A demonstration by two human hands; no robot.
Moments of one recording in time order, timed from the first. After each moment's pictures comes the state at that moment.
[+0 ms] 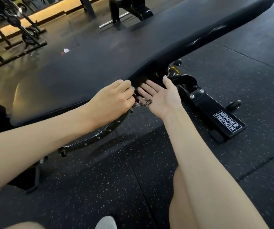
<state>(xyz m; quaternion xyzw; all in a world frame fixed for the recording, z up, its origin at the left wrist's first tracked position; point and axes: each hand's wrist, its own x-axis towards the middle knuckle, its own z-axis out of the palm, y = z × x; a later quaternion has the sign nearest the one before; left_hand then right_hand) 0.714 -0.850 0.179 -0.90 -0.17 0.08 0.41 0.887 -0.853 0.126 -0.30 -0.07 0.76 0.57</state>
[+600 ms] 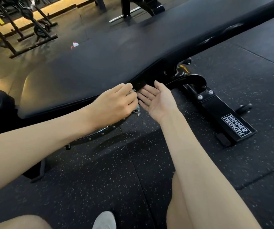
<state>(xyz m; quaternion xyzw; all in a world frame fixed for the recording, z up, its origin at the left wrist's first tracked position) 0.703 -0.855 0.169 -0.89 -0.16 0.06 0.42 0.864 -0.845 0.114 -0.33 -0.13 0.78 0.52</state>
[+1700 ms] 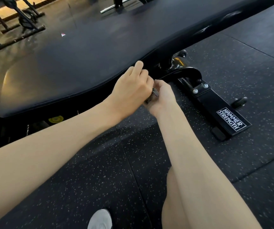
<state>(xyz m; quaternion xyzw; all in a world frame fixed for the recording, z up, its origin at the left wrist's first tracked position) 0.764 -0.842 0.152 -0.85 -0.29 0.04 0.43 0.869 -0.842 0.111 -0.40 -0.02 0.73 0.56</state>
